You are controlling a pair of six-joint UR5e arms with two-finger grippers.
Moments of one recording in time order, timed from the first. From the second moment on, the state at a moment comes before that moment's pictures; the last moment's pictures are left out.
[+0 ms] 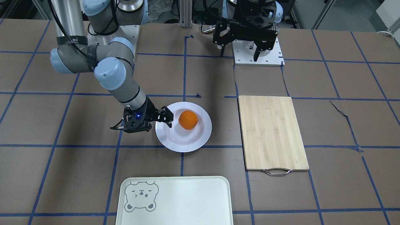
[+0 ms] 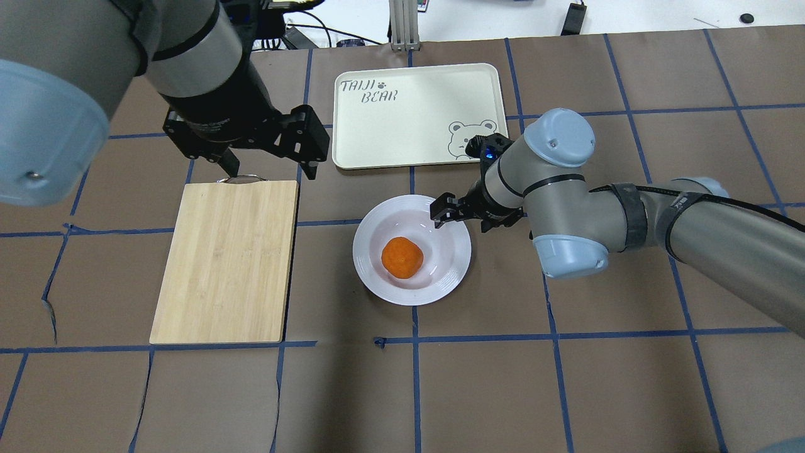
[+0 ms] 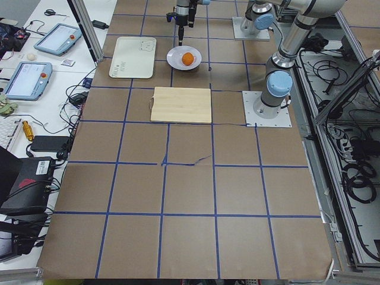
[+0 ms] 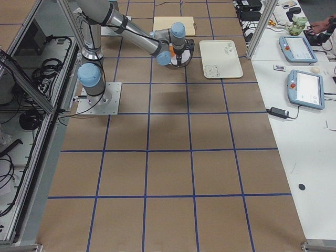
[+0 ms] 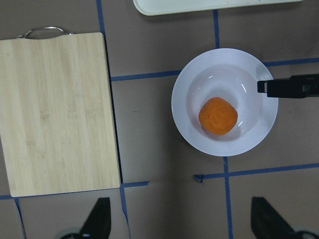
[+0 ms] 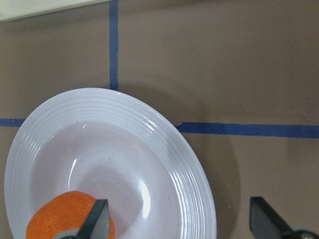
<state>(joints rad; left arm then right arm) -1.72 -1.50 -1.54 -1.63 1.55 -0.03 1.70 -1.27 2.06 -2.48 -1.24 0.14</state>
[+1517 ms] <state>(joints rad) -1.56 -1.48 -1.54 -1.62 1.54 0.09 1.70 -1.20 2.14 -2.62 -1.19 0.18</state>
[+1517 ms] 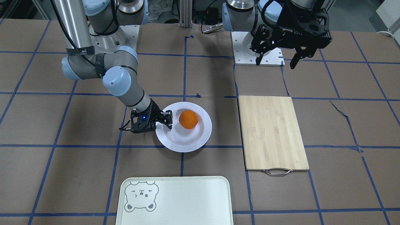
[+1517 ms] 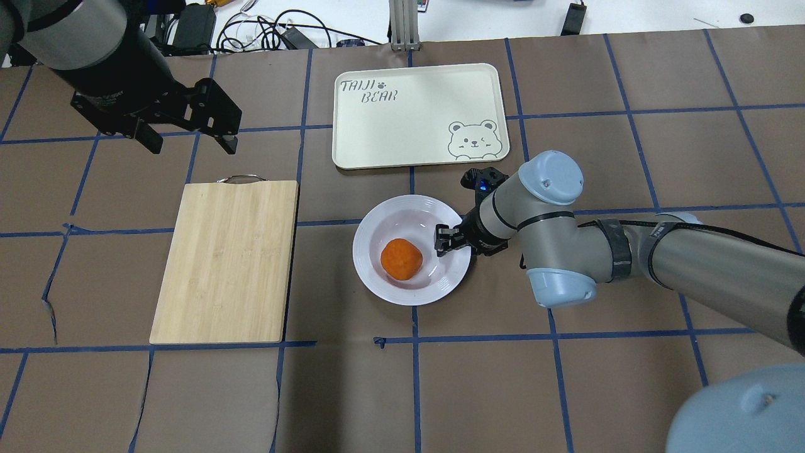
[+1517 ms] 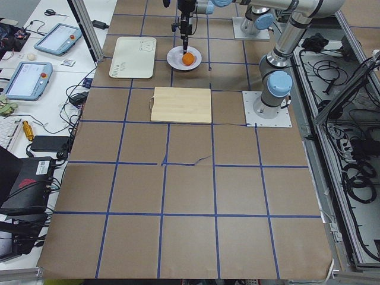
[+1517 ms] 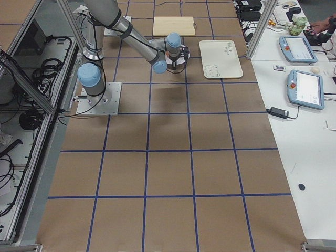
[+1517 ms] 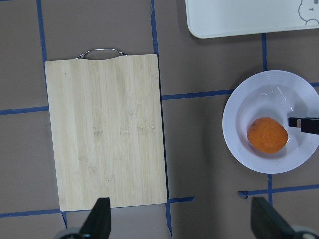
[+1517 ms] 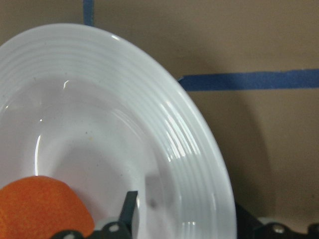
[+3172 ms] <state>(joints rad) -1.56 -1.48 -1.55 -1.62 1.54 0.09 1.63 -1.19 1.89 -2.57 -1.05 0.41</state>
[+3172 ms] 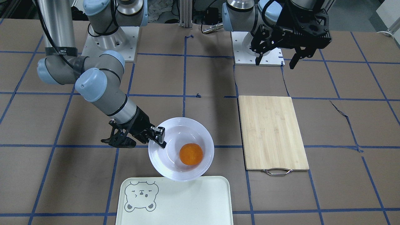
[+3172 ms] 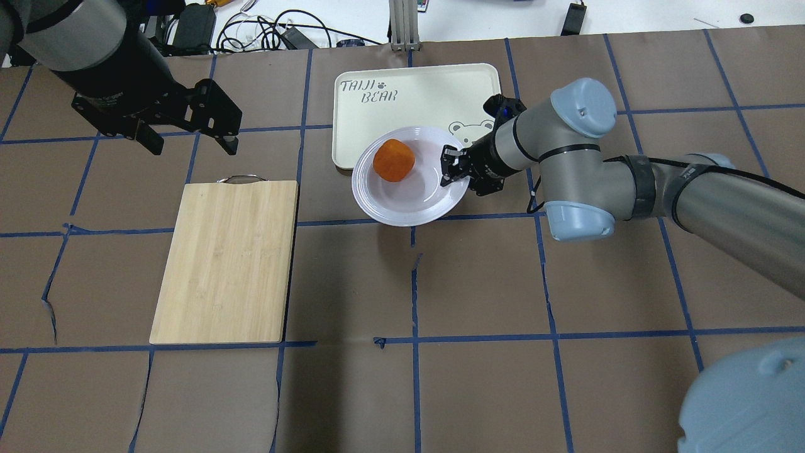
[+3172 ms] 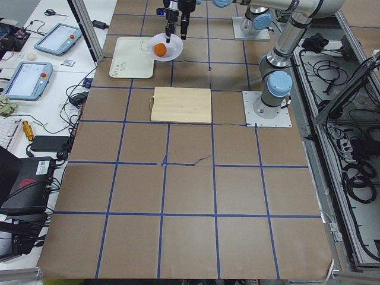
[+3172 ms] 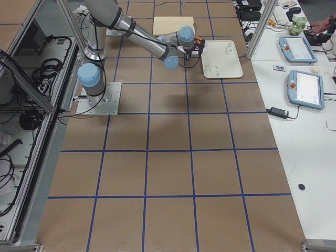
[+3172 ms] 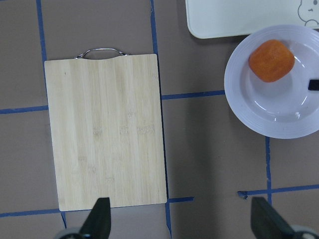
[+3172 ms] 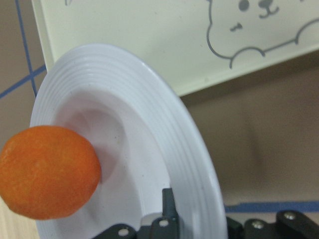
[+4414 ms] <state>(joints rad) -1.55 -1.48 -1.55 -1.62 1.53 0.09 1.58 -0.80 1.45 -2.55 -1.06 0.41</state>
